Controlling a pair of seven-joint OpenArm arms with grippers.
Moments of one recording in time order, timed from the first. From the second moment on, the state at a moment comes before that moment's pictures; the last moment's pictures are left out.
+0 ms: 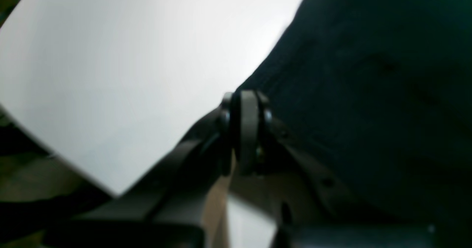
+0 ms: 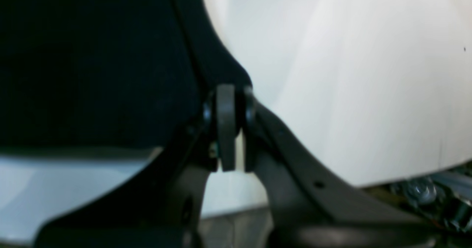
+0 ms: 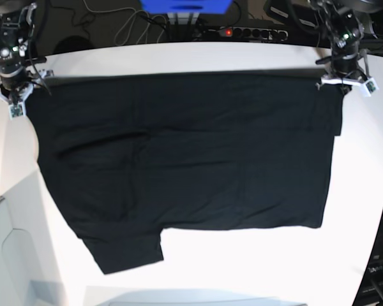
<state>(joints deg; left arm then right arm) 30.3 -4.9 -37.5 105.0 -23.6 0.5 32.8 -32.2 19.9 25.8 107.0 0.7 17.7 -39.8</state>
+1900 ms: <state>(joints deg) 4.3 -8.0 -39.4 100.2 -22.4 0.5 40.1 19.1 15.0 13.0 68.1 0.8 17.4 -34.7</state>
